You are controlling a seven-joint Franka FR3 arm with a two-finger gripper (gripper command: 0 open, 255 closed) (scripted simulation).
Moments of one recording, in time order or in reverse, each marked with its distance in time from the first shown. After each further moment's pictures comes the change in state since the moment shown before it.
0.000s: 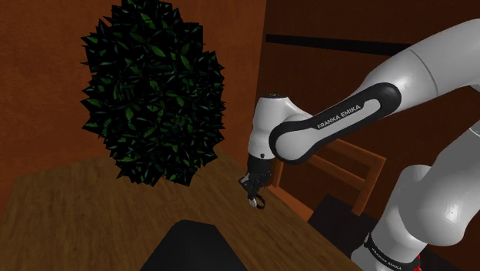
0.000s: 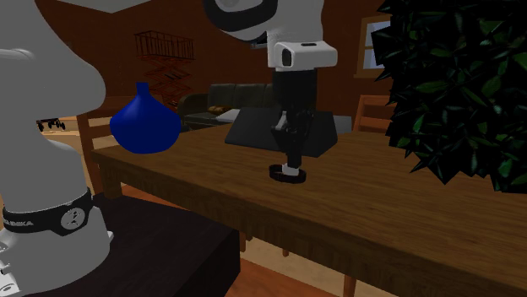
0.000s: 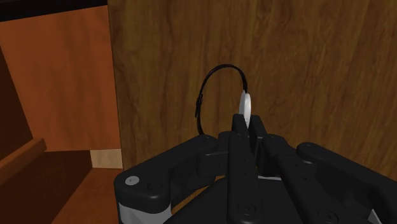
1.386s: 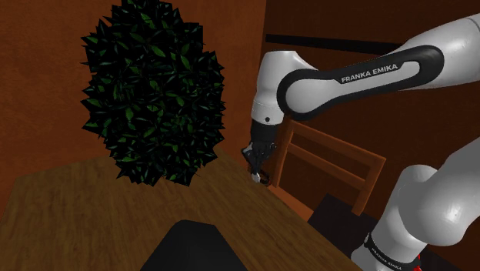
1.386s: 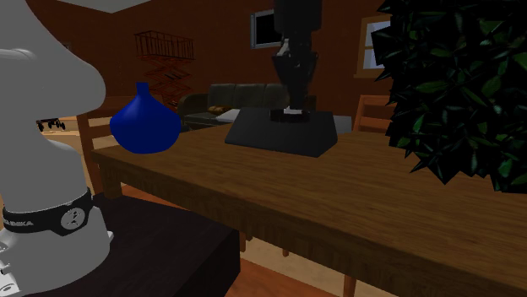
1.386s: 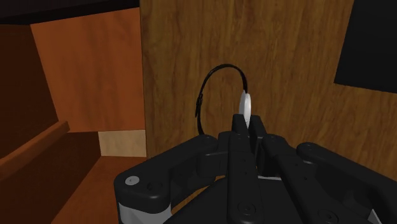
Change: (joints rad) arm -0.004 -0.138 -0.034 0.174 -0.012 -0.310 0.018
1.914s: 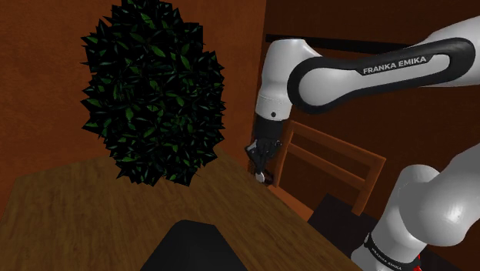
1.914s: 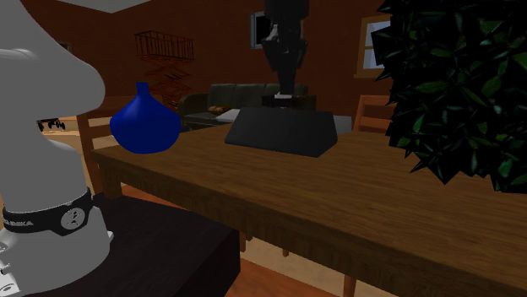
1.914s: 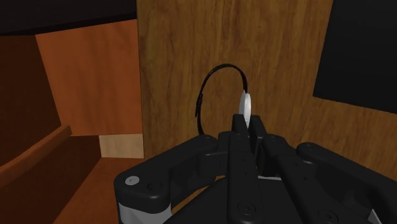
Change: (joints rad) arm 0.023 -0.068 0.016 0.009 0.018 -0.071 0.038
